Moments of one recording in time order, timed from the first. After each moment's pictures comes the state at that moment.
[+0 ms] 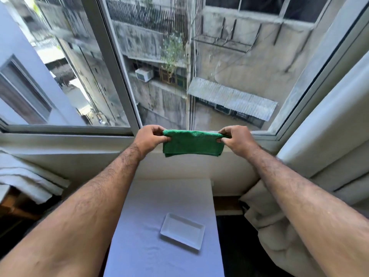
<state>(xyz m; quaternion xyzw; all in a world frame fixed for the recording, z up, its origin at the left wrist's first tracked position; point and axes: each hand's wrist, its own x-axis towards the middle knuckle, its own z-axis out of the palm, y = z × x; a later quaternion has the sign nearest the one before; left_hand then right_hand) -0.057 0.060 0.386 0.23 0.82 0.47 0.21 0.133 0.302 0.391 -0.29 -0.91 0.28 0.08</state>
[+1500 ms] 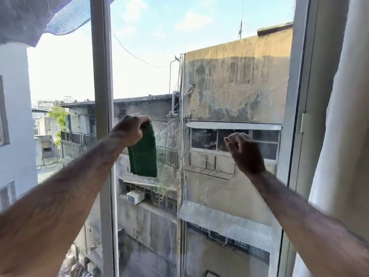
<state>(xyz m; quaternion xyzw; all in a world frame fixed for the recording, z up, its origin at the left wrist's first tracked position) -0.154 0.130 0.865 0.45 0.80 0.25 -0.31 0.082 0.417 0.787 -0.14 -0.81 0.07 0.56</state>
